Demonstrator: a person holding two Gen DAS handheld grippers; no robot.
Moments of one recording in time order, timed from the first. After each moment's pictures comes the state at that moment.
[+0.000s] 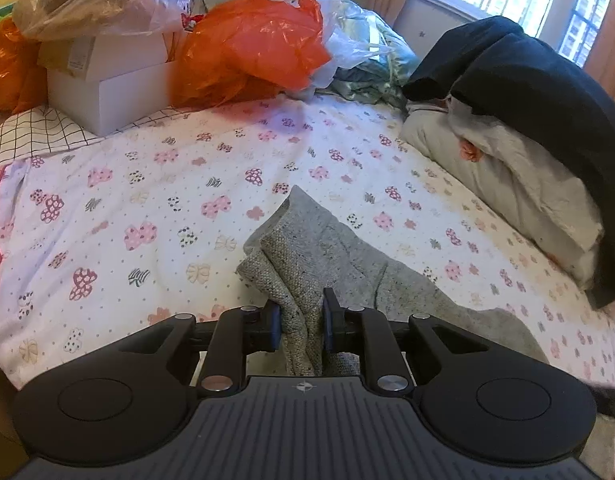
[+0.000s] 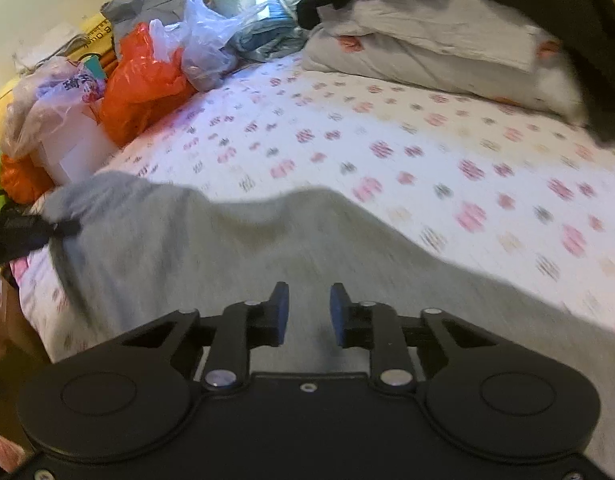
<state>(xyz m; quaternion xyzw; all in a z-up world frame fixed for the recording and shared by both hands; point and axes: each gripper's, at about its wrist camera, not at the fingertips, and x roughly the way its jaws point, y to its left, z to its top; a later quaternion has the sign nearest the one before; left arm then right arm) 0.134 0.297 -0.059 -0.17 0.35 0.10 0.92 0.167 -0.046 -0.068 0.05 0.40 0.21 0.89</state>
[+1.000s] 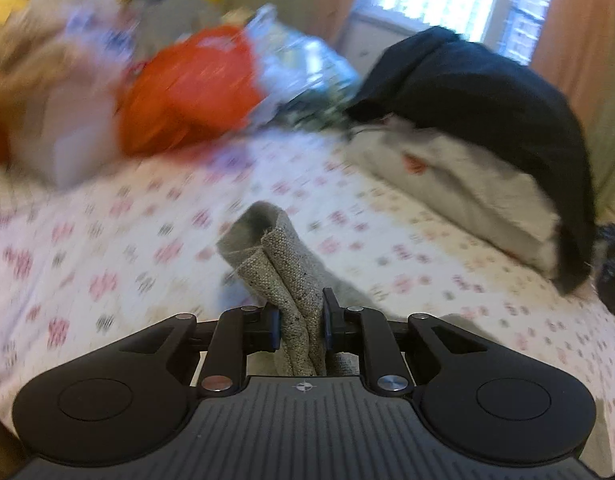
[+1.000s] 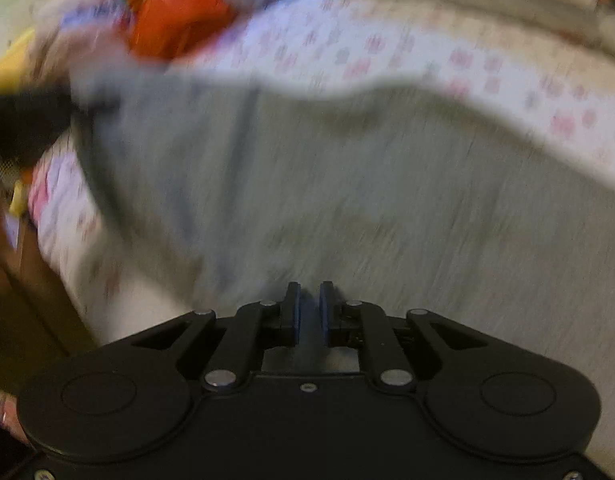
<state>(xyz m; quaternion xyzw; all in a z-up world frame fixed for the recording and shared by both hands) 0.117 0.263 -0.023 -0.12 0.29 0.03 0.95 0.113 0.023 -0.121 0.04 0.47 0.25 0.85</state>
